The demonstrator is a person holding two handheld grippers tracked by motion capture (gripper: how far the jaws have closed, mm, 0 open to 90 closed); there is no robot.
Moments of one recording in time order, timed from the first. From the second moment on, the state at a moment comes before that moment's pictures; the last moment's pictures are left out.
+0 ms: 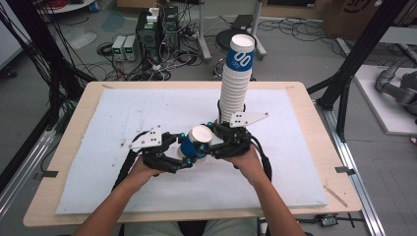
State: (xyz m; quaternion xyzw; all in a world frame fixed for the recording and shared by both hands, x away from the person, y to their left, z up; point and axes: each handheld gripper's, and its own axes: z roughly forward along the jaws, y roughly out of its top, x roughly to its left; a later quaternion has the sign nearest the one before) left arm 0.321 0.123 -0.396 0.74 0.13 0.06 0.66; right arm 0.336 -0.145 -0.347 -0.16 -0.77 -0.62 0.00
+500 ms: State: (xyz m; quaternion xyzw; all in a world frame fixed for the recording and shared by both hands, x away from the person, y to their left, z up) left arm 0.321 0.128 -0.386 0.76 0.13 0.05 0.64; right arm 0.336 -0.156 -0.329 -0.17 -0.78 -0.60 -0.01
